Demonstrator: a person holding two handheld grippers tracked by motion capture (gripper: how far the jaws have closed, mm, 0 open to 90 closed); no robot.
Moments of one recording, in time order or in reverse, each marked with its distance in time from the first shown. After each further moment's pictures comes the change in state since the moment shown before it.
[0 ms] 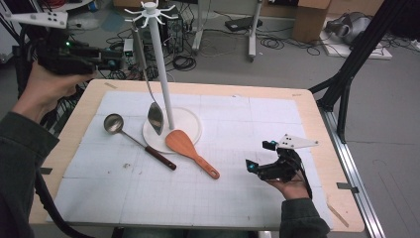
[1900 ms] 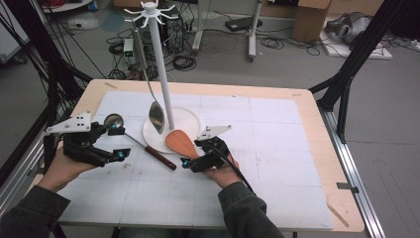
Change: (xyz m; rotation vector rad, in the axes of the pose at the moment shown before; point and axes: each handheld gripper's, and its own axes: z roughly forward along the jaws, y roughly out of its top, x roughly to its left) left arm -0.061 -0.174 0.017 0.079 -0.008 -0.030; right arm 0.082 0.042 0.161 0.185 0.172 -0.134
